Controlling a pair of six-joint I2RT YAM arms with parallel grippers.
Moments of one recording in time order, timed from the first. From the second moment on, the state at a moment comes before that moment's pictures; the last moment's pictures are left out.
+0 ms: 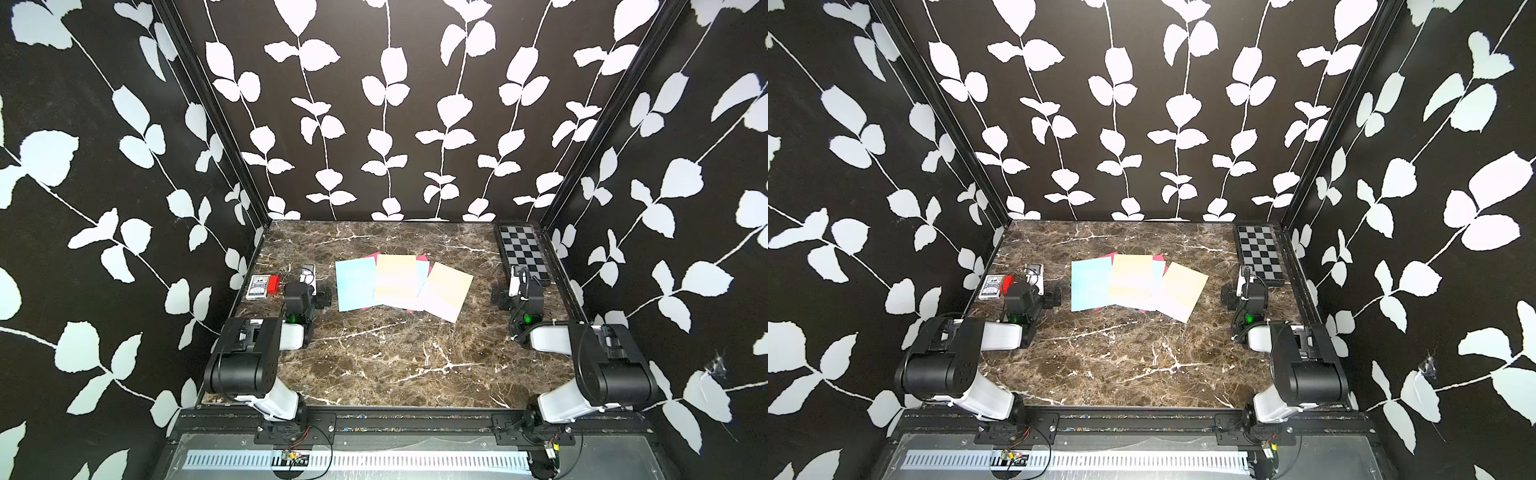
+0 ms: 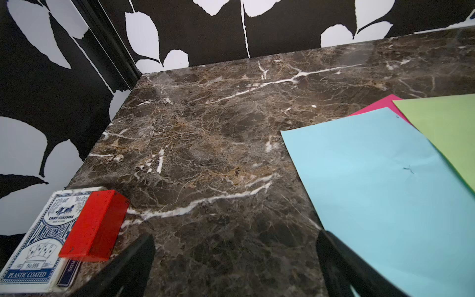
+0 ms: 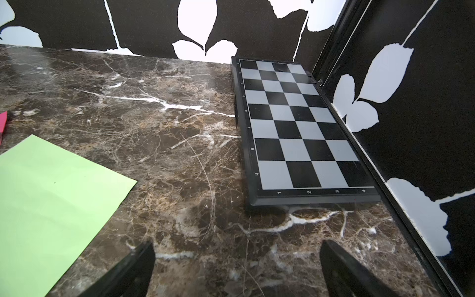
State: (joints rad) left arm -0.05 1.57 0.42 0.77 -0.08 0.13; right arm 0.03 1.53 0.42 0.69 0.16 -0.08
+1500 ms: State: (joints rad) left arm -0.11 1.31 0.89 0.14 0.09 -0.05; right arm 0.24 1.25 0.99 -0.12 0.31 0.06
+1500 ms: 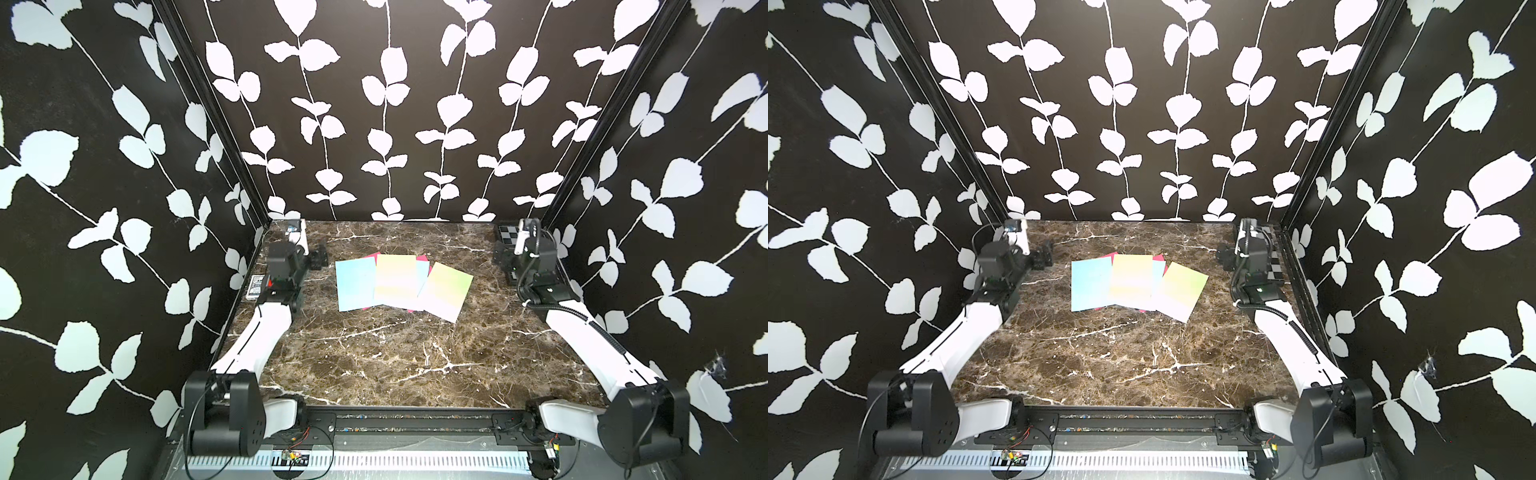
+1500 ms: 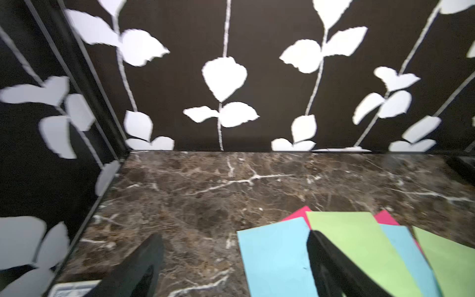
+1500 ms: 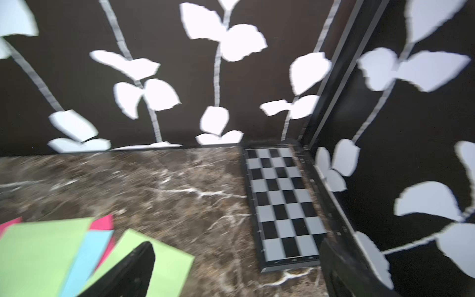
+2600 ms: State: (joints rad) left arm -0.30 1.89 1.18 -0.08 0.43 -0.39; right arm 0.49 2.02 1.44 -0.34 -0.47 0.42
